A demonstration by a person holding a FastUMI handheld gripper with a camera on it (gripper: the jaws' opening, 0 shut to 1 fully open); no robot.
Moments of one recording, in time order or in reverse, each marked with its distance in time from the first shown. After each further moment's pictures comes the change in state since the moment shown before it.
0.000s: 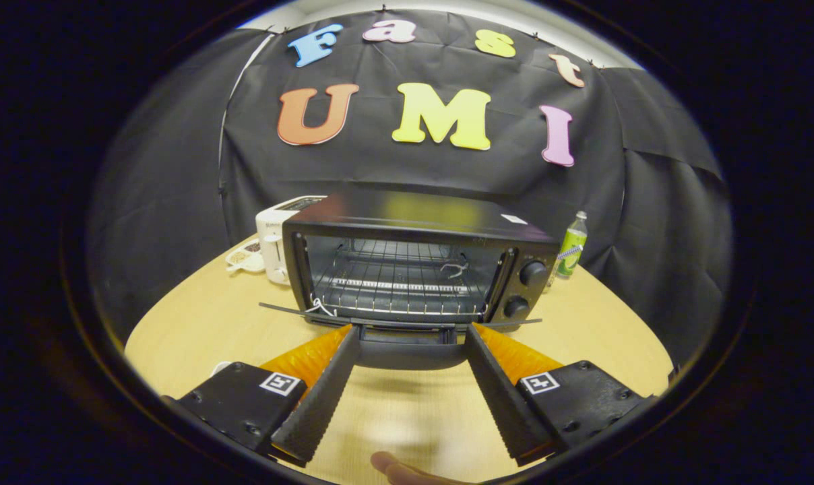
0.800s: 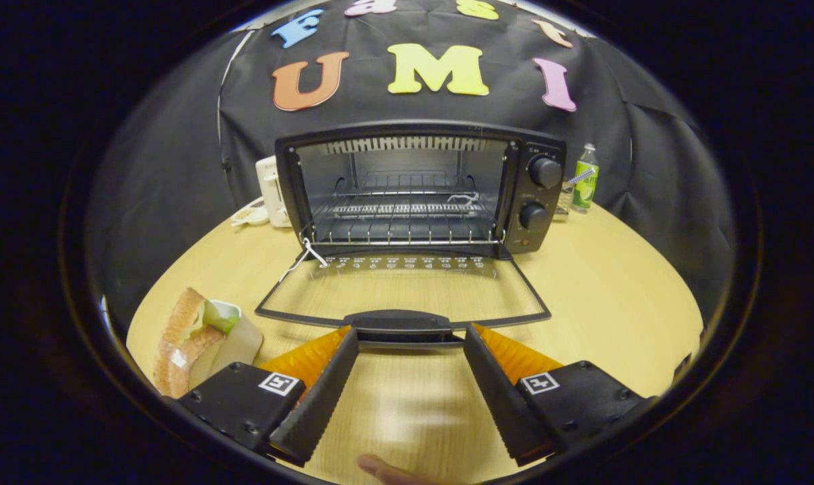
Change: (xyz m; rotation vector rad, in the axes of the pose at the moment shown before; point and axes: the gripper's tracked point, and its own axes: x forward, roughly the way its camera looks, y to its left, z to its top) arm 0.016 -0.002 -0.083 0.075 0.173 0.077
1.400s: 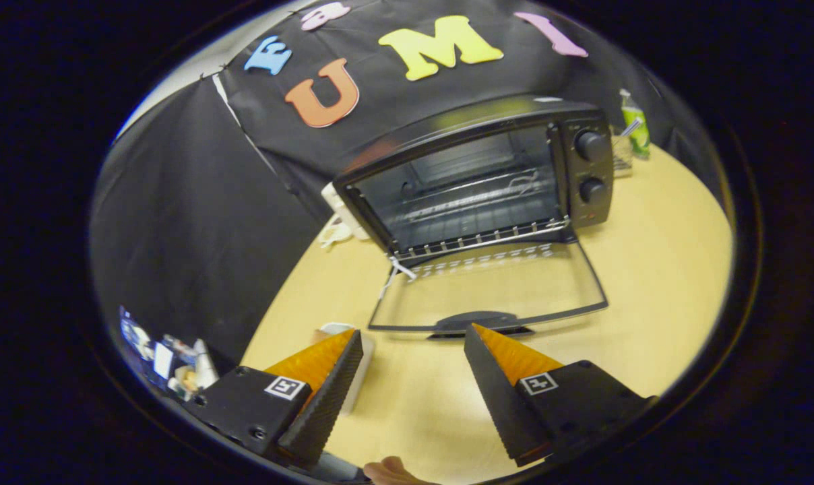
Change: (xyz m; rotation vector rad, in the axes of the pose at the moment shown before) arm -0.066 0.062 0.033 0.258 0.242 0.516
